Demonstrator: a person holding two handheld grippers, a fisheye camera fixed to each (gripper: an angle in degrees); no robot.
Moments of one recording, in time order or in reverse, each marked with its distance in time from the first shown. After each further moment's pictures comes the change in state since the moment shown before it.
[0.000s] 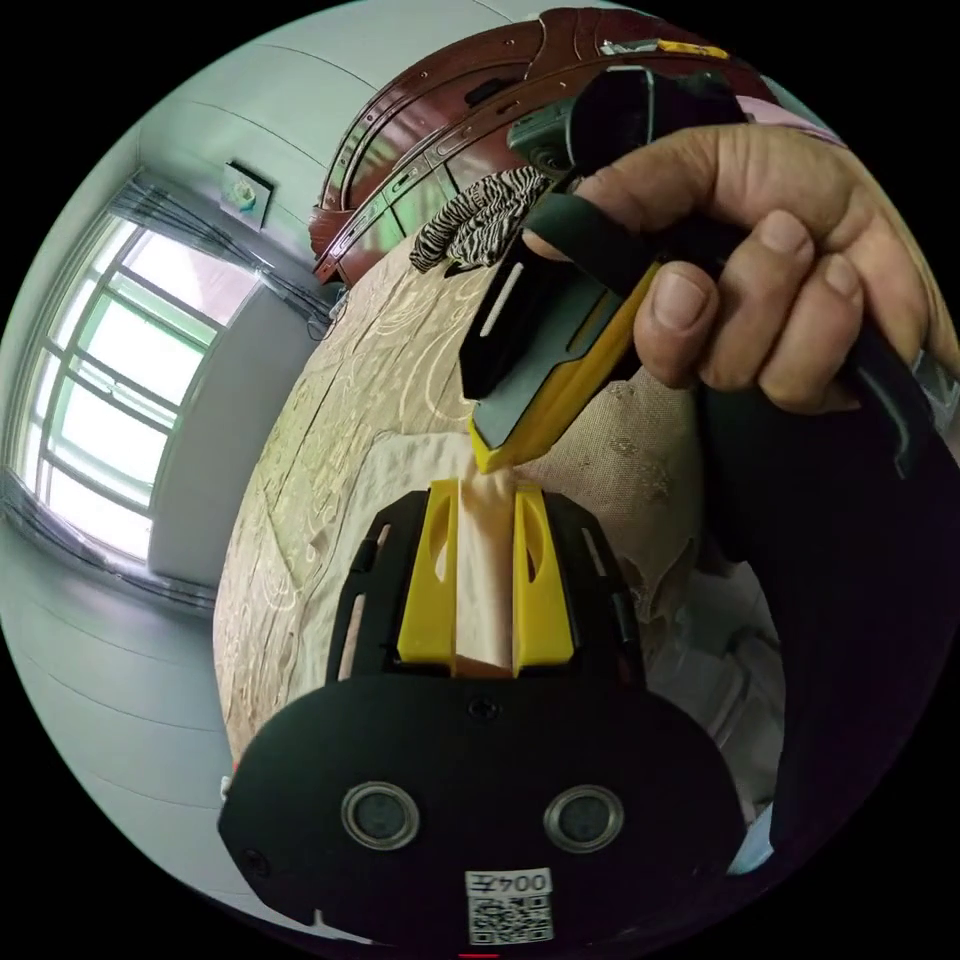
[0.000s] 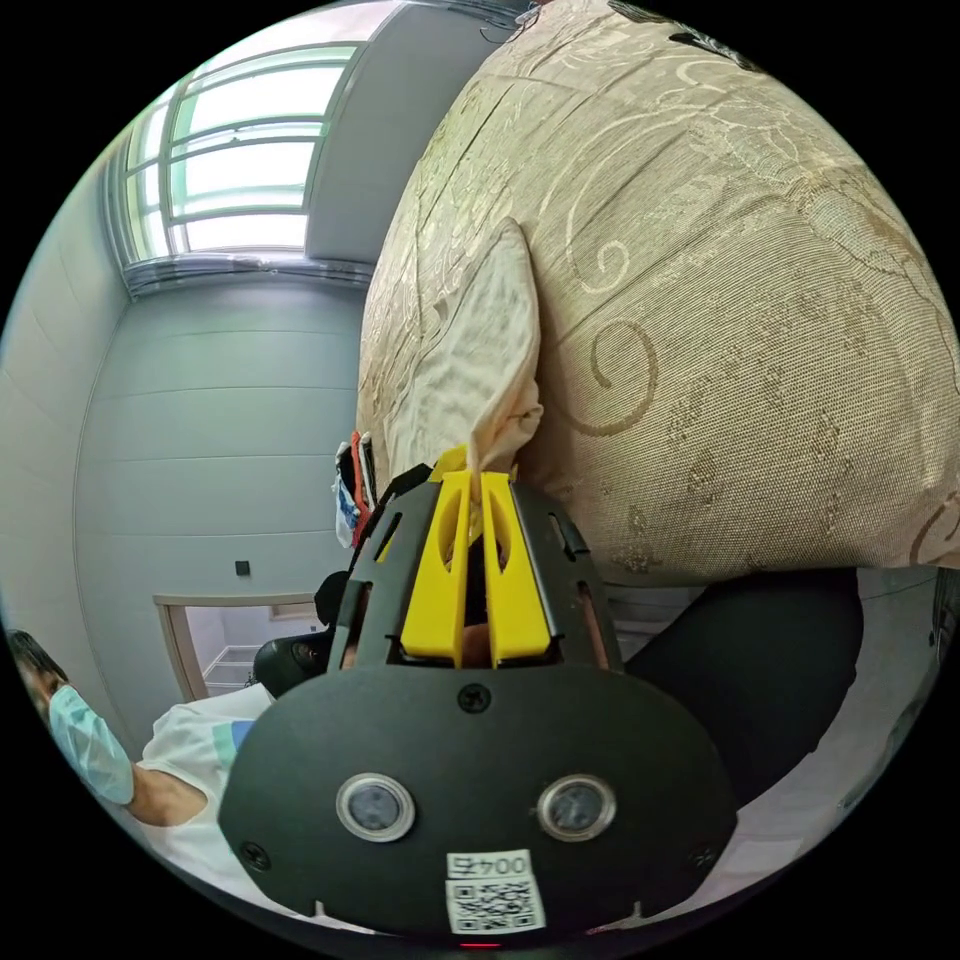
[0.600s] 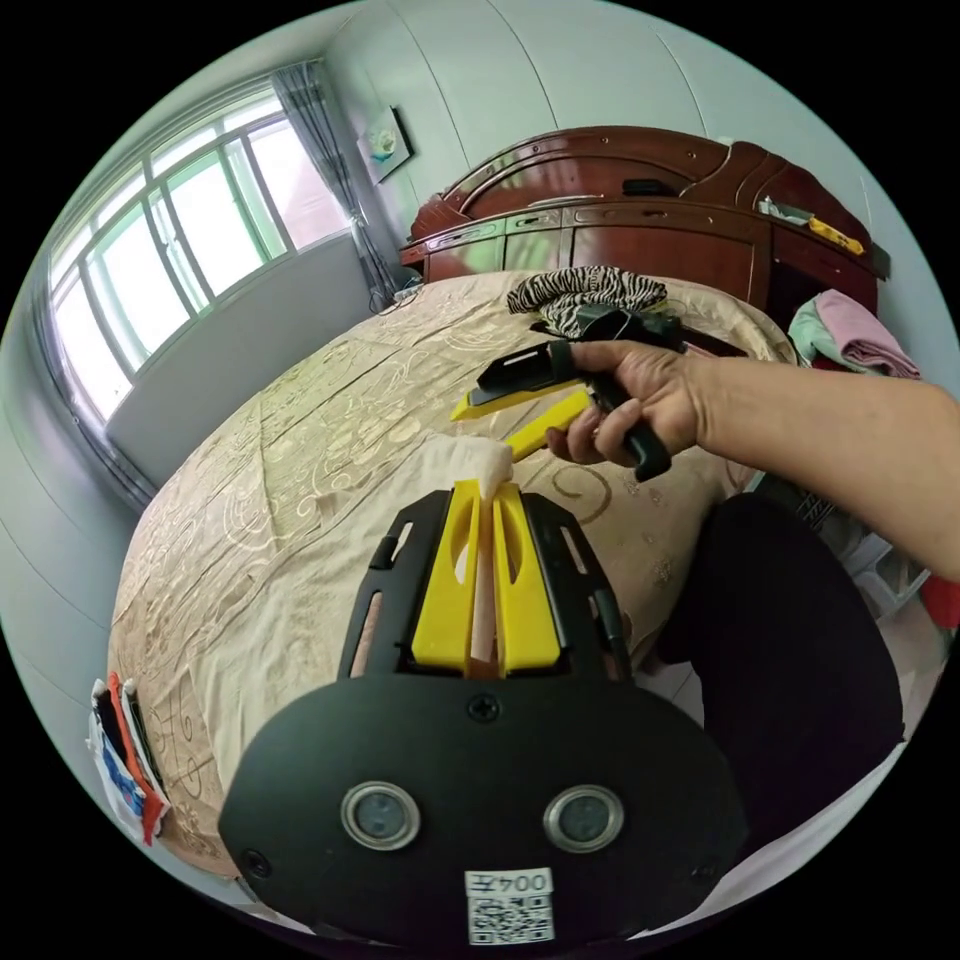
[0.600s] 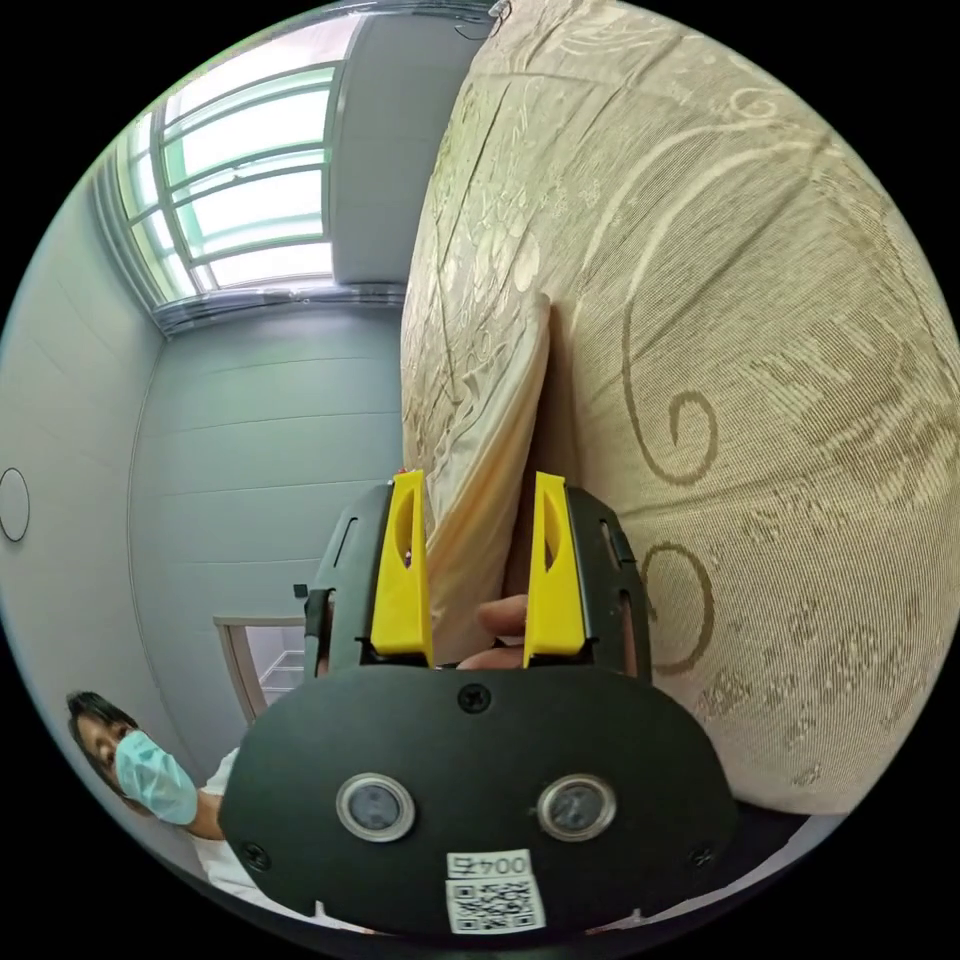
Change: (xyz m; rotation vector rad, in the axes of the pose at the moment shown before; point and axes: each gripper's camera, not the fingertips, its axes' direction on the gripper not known) left arm -0.089 0.031 -0.028 0.138 0.174 -0.425; right arm 0.035 -0.177 0.030 -0.014 -0.183 0.044
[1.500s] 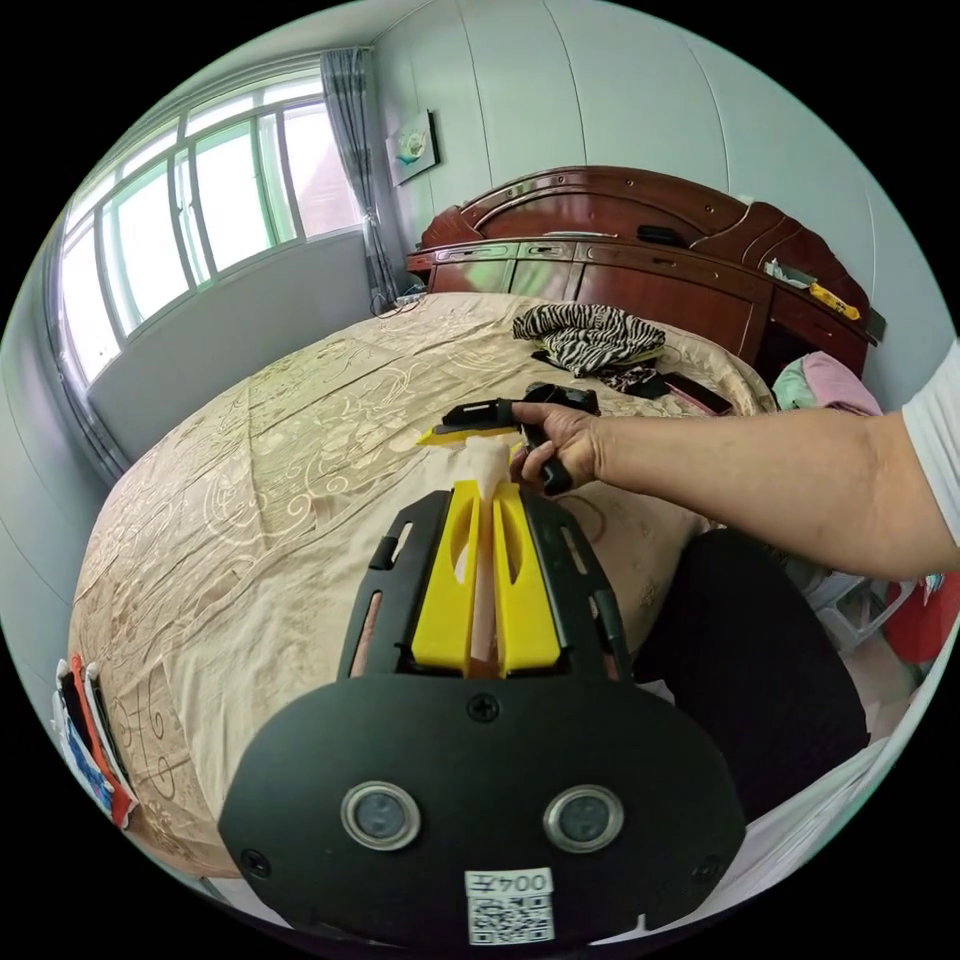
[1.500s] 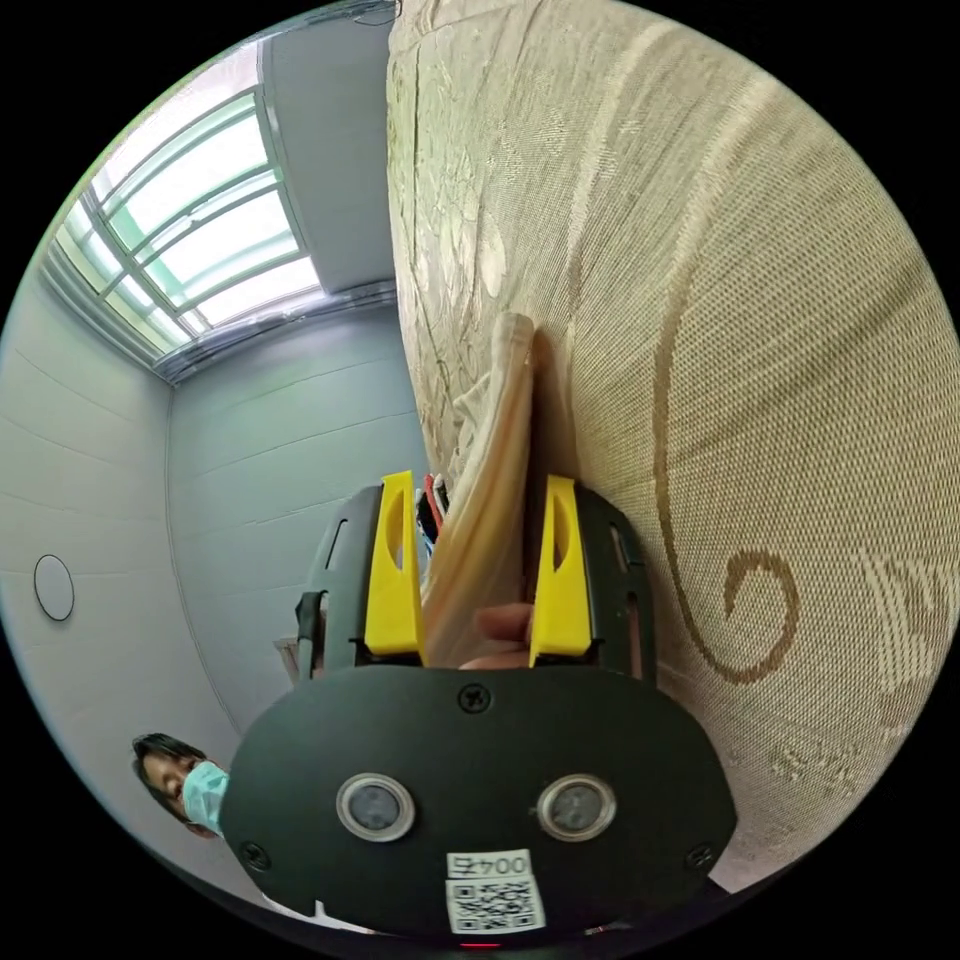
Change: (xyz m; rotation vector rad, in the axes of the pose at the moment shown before) left arm -0.094 -0.041 -0.052 0.044 0.108 -0.096; right arm -0.057 -0.142 0.078 -0.085 -0.118 0.142
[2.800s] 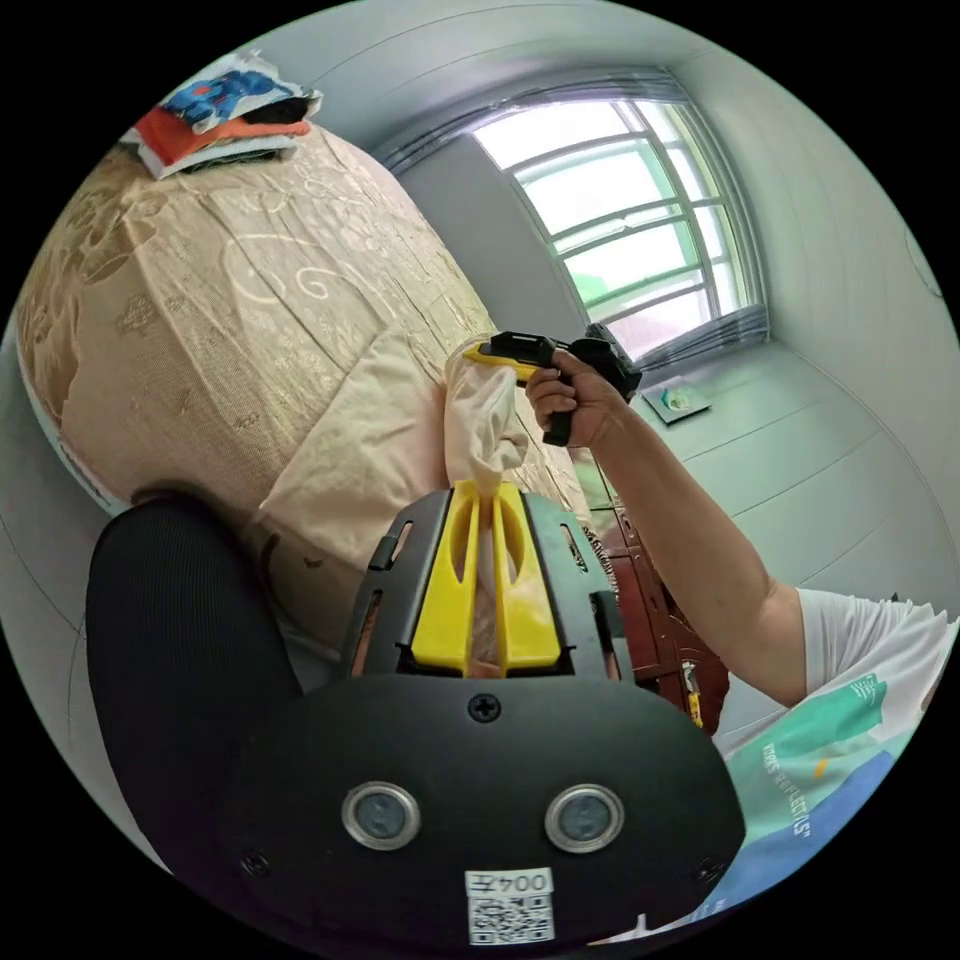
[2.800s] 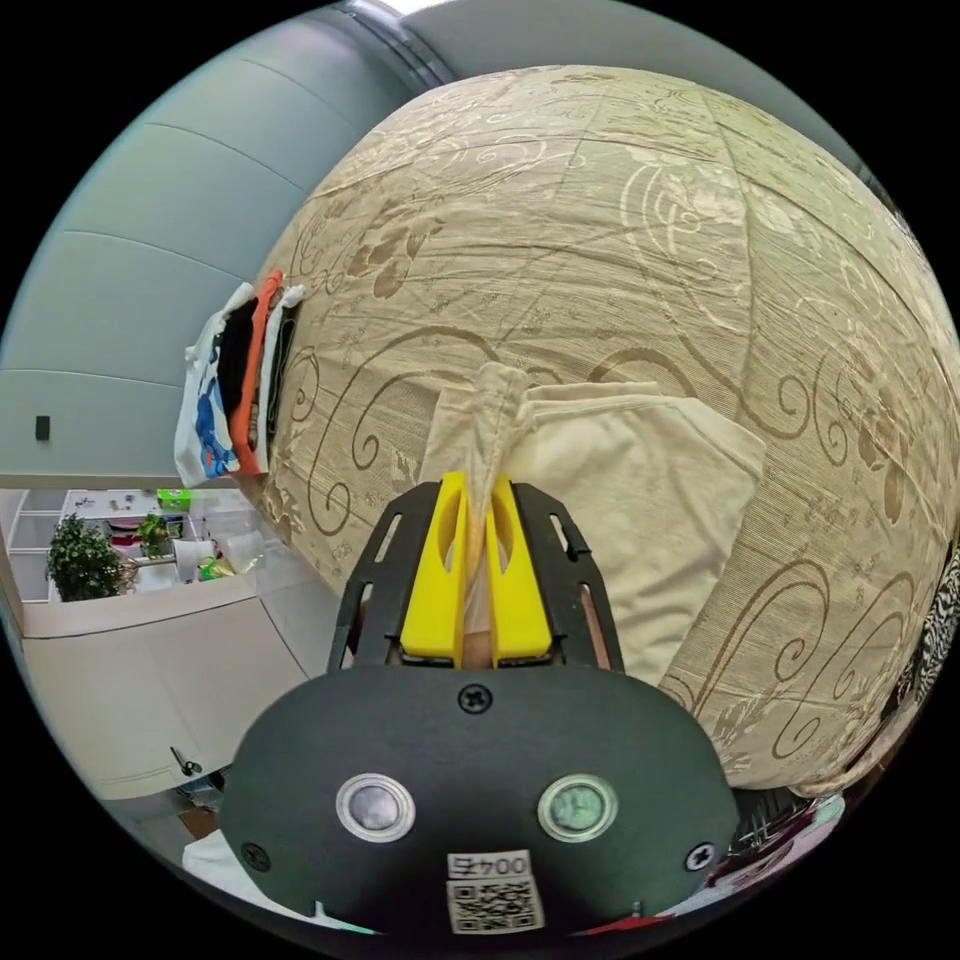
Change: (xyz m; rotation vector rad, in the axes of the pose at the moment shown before) left arm -0.410 0.264 -0.319 0.356 0.291 -1.230; right arm -0.537 0.106 0.569 -0.260 0.979 -0.531
